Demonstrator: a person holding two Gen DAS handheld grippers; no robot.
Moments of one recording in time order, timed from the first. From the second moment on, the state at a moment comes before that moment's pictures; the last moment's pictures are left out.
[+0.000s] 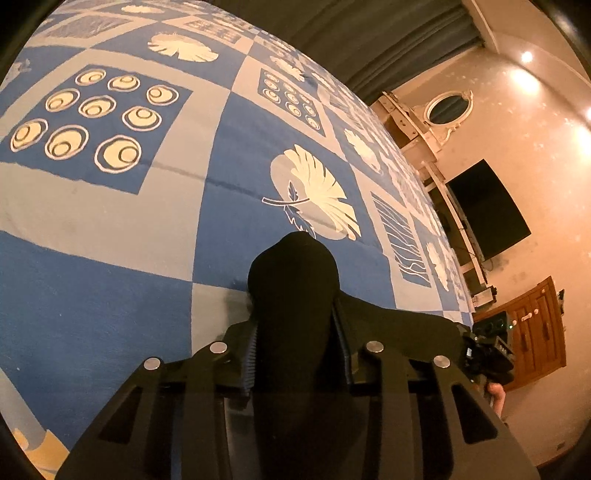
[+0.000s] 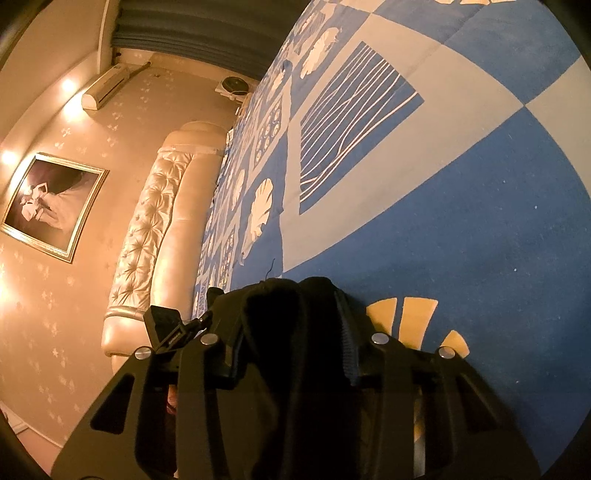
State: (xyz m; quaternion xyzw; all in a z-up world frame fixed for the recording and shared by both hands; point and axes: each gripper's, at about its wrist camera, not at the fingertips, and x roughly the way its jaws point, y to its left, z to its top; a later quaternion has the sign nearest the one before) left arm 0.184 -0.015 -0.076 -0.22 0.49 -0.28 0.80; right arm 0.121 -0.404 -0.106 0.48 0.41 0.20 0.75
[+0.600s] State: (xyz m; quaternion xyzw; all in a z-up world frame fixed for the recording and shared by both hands) left arm 0.197 0.000 -0.075 -0.23 0.49 -0.27 0.80; right arm 0.139 -0.398 -0.107 0.49 0.41 0.20 0.75
